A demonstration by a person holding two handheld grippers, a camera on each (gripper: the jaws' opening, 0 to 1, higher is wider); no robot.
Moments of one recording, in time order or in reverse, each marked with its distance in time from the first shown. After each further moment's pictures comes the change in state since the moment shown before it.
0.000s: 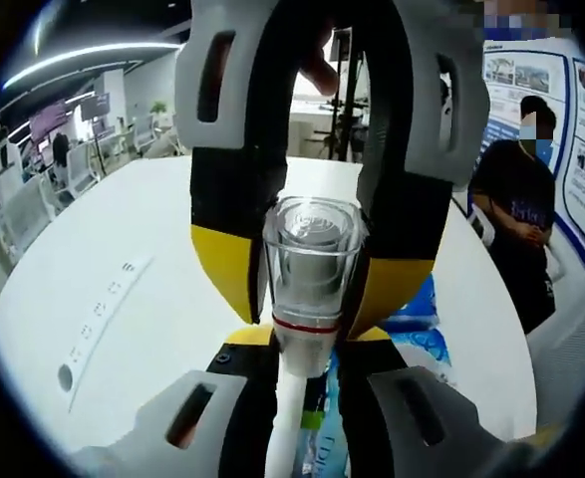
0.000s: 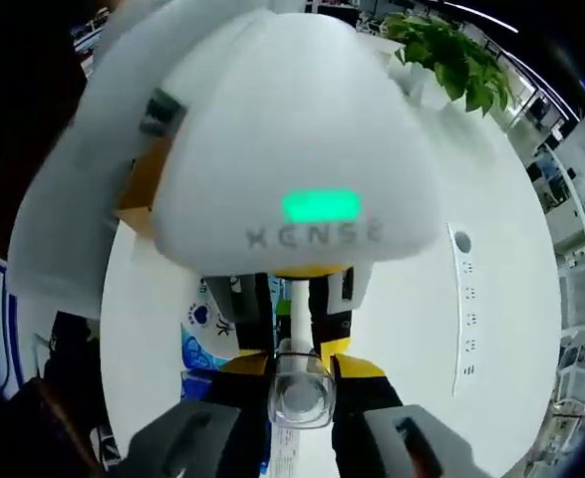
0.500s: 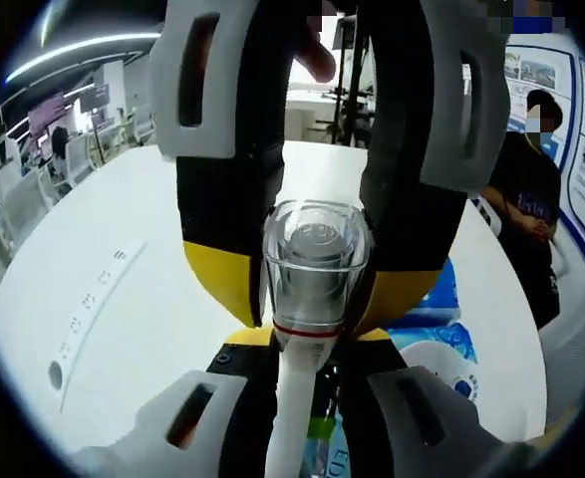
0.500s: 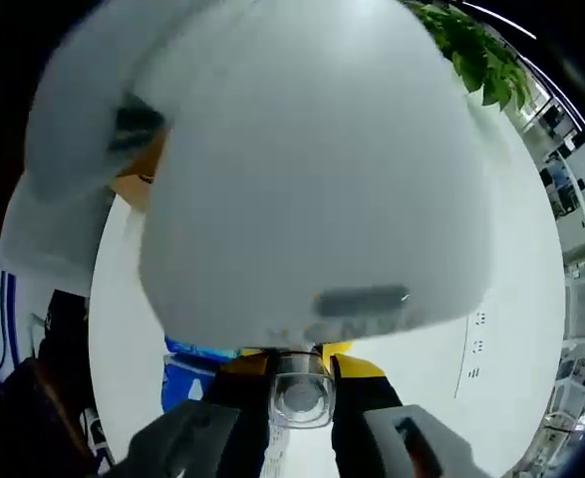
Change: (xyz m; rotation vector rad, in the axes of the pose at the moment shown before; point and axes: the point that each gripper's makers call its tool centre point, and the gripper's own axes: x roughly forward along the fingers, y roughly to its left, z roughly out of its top) left arm 0.015 -0.001 -0.010 -0.007 0.042 0.007; right arm 0.016 -0.004 -0.015 -0.061 0.057 0.010
